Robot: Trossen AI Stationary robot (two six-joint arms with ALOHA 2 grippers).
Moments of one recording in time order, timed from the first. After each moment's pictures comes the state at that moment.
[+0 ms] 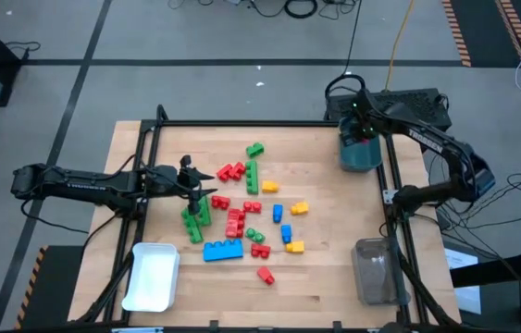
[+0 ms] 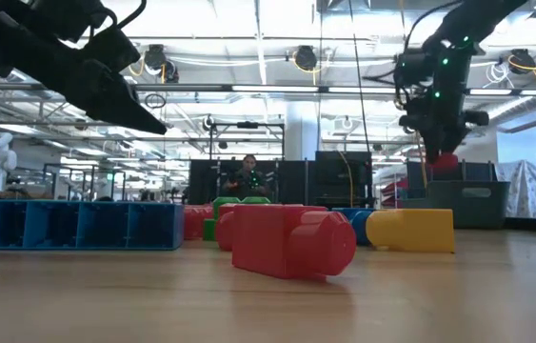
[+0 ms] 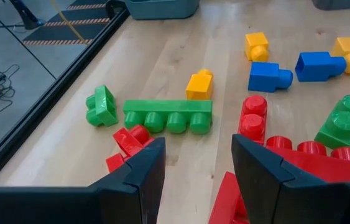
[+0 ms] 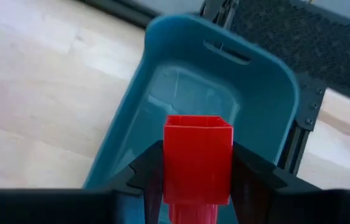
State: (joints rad) left arm 0.09 0.82 0.33 0.03 -0.17 0.08; right arm -0.93 1.31 1.01 -0.91 0.25 0.24
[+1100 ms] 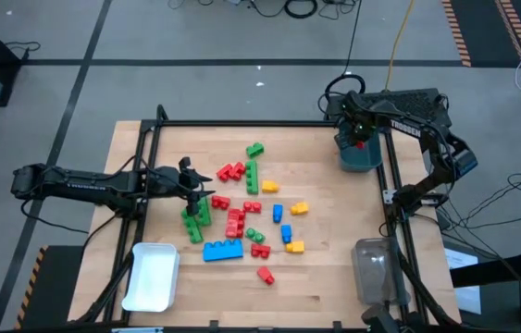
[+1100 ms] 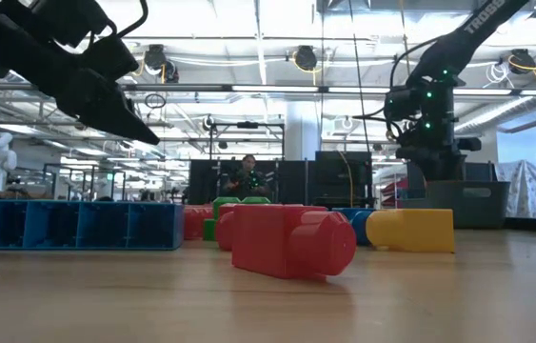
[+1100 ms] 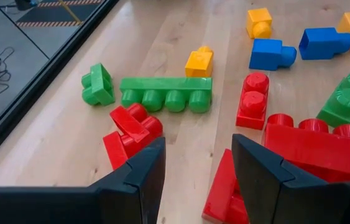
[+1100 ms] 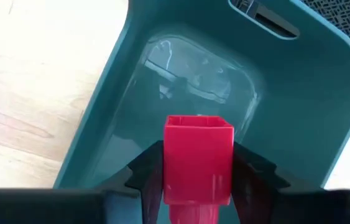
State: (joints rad) left arm 0.09 0.82 0.33 -0.04 -0.17 0.06; right arm -0.98 1.52 1.01 -0.87 0.23 0.20
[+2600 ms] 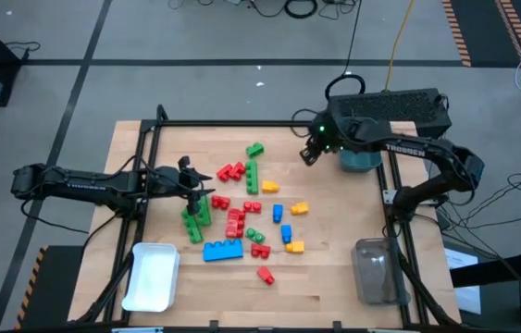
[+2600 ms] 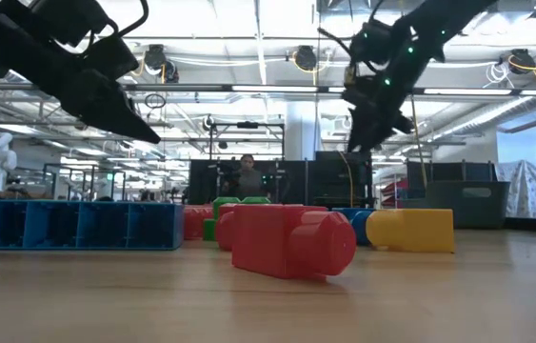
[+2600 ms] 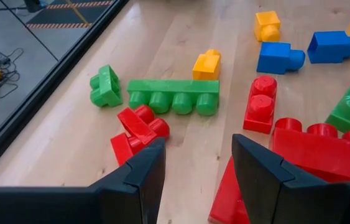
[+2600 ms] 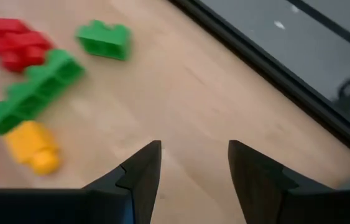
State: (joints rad) left arm 0.09 0.82 0.33 -0.03 -0.19 0.06; right arm -0.50 1.41 1.01 -0.49 0.13 0.25
